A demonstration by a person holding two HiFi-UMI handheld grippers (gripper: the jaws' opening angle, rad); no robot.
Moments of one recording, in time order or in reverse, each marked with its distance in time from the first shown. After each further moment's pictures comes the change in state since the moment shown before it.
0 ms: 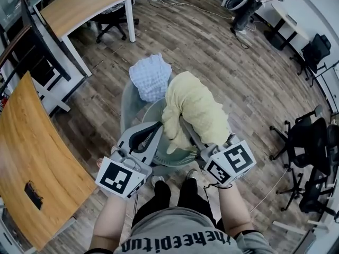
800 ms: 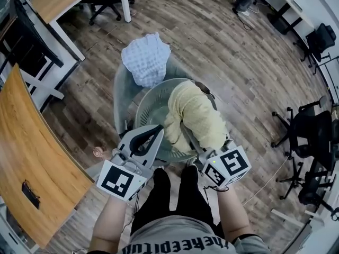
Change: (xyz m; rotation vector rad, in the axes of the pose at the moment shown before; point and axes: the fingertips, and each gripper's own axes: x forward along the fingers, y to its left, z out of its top) left arm 0.008 -0.007 -0.075 -0.090 0.119 -0.023; right arm -0.010 -0.022 -0.103 0.093 0.165 -0.069
